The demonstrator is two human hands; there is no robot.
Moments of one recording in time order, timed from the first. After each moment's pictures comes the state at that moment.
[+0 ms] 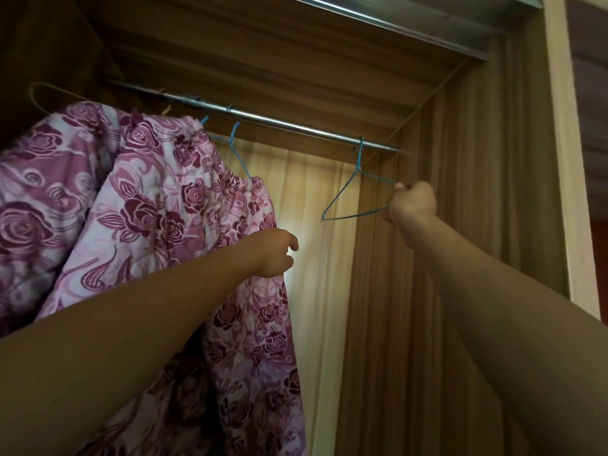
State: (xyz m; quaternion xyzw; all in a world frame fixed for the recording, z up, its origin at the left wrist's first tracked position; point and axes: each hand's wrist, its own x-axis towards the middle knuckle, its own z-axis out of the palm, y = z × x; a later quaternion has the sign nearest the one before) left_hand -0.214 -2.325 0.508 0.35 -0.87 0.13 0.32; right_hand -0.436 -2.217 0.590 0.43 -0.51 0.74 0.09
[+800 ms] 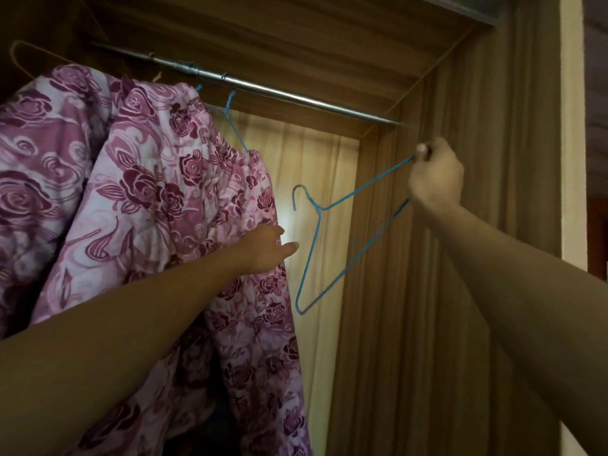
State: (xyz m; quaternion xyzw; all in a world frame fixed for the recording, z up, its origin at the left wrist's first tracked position) left_hand -0.208 -2.330 0.457 0.34 -0.85 -0.03 0.39; right_hand -0.442 -2.182 0.567 0.42 -0.51 0.66 0.35
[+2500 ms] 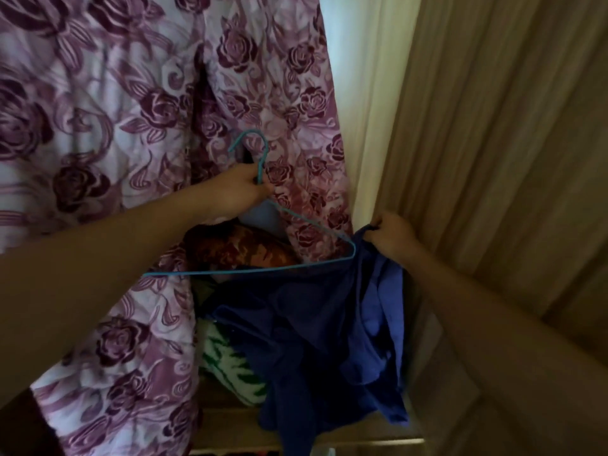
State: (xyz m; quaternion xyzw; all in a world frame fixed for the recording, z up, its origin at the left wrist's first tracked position) left_hand -0.174 -2.373 0.209 0.40 -0.80 -0.31 0.33; right_hand -0.481 -2.309 0.122 0.56 -0.75 0.33 -0.10
